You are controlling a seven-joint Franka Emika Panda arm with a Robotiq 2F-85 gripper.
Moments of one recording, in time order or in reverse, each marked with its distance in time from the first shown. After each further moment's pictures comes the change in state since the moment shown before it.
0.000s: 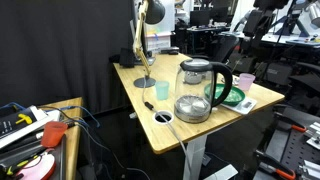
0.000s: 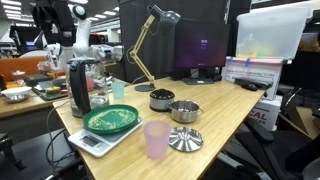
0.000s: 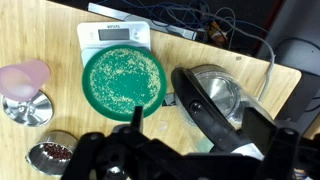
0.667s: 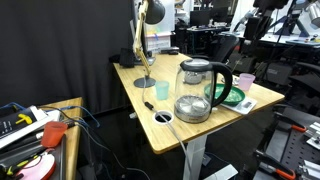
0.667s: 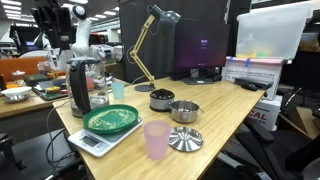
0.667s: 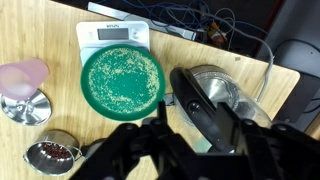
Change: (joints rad) arm 0.006 0.001 0.000 0.001 0.000 0.000 -0.003
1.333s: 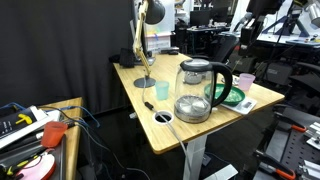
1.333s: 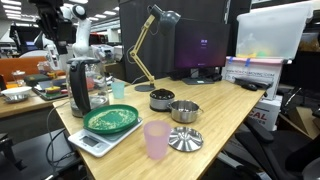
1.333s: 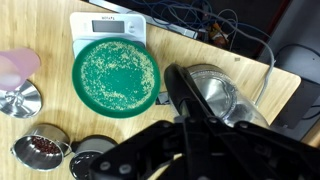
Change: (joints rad) arm 0.023 0.059 0.030 0.000 0.000 0.062 -0.002
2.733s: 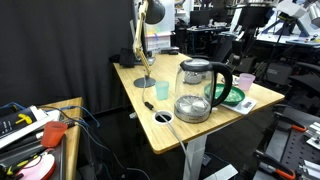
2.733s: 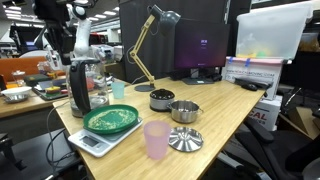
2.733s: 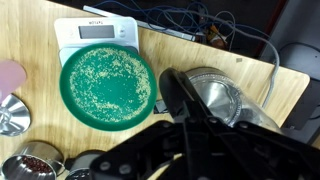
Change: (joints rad) arm 0.007 0.123 0.011 0.001 0.028 0.087 0.047
